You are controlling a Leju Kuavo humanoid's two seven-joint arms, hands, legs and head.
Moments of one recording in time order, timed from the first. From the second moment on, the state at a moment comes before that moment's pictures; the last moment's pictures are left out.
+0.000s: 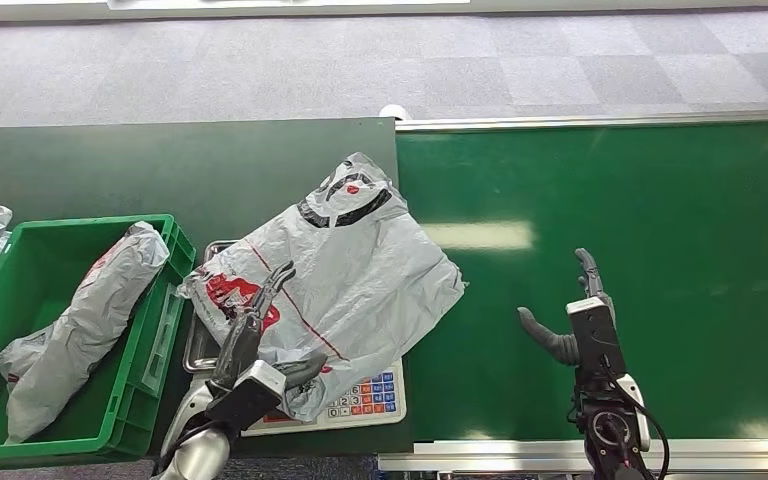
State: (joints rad) left arm -0.08 -0.09 -0.22 -1.39 -0.61 0.11 -0.41; right arm -0.15 -0.10 0.10 -1.15 0.33 -0.18 -0.36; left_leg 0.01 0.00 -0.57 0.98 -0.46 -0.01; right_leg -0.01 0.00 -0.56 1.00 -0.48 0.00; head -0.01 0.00
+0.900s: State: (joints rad) left arm -0.16 -0.10 -0.24 -1.22 -0.91 0.17 -0.17; right arm -0.14 -0.06 0.07 -1.13 0.43 -0.13 -0.33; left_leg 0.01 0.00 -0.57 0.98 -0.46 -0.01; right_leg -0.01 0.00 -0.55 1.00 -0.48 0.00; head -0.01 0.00
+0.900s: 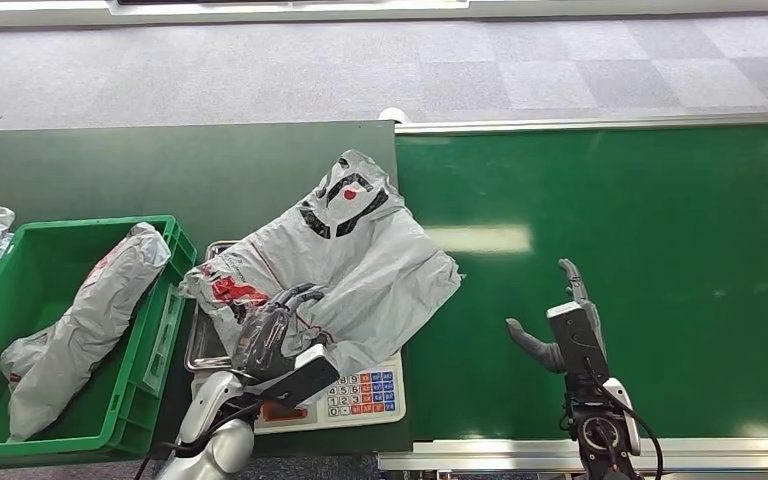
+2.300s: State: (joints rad) left arm -0.08 -0.08 -0.24 -1.52 -0.39 0.68 -0.69; right arm -0.15 -0.08 0.08 -1.12 0.36 -0.16 -0.37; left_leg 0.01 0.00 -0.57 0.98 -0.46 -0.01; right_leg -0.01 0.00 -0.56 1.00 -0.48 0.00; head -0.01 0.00
